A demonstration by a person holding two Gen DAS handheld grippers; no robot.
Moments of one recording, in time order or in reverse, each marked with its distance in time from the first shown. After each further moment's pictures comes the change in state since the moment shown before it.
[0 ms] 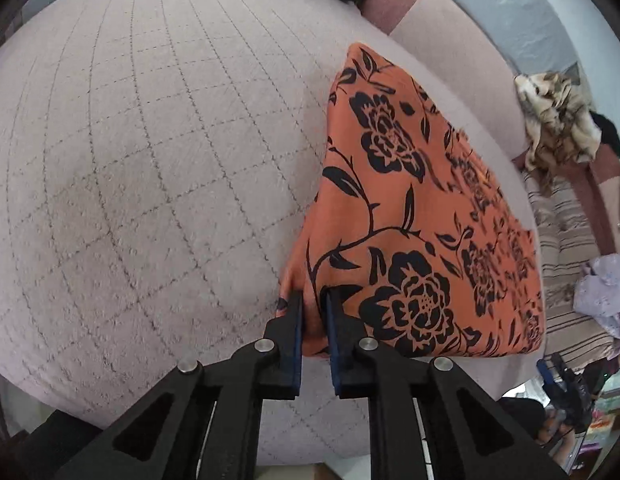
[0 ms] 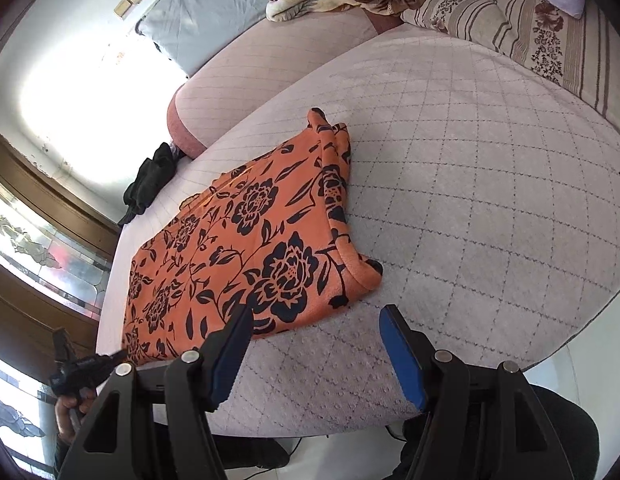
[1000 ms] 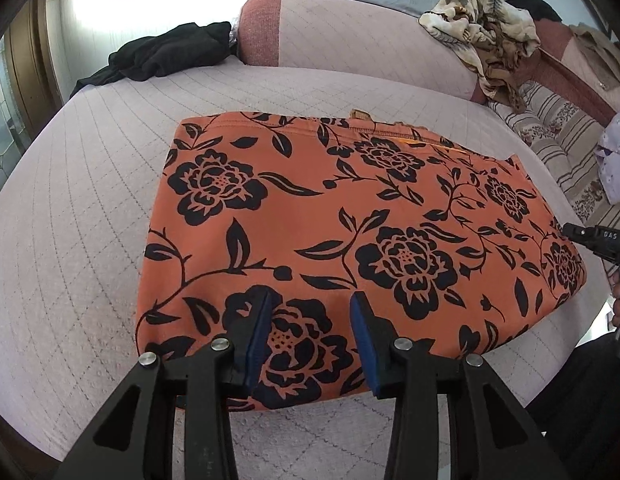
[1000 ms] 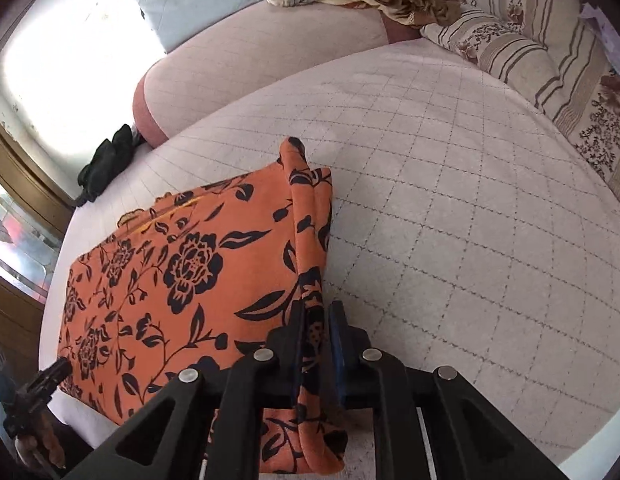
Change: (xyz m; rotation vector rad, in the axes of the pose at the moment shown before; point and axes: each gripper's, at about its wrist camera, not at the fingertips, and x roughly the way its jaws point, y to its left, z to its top) left arm 0.019 -0.125 -0.028 0.473 -0.177 0.184; right arm 0.065 0.000 0.084 -0.137 0.014 -0.169
